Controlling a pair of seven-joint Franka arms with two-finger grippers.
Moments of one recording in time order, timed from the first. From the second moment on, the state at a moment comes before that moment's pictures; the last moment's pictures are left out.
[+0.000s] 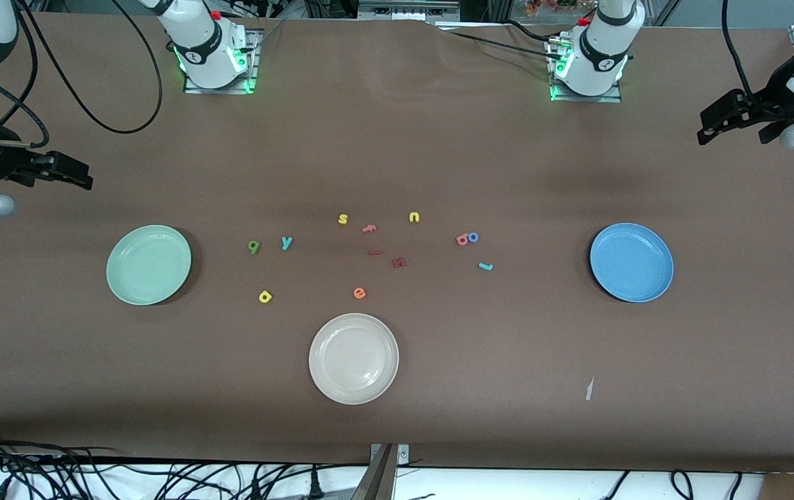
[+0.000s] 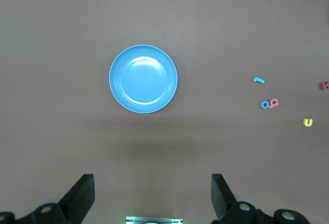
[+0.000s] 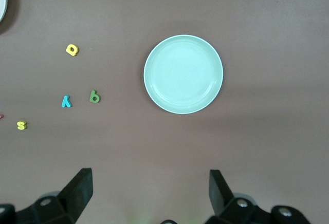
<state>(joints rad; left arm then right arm) 0.09 -0.11 -0.12 -1.66 -0.02 1.49 -0.07 -0.01 0.09 0.00 -1.59 -0.02 1.56 0.03</state>
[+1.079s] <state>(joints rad) 0.09 -0.11 -0.12 -1.66 -0.02 1.49 -0.07 -0.01 0.09 0.00 -1.59 -0.02 1.56 0.03</state>
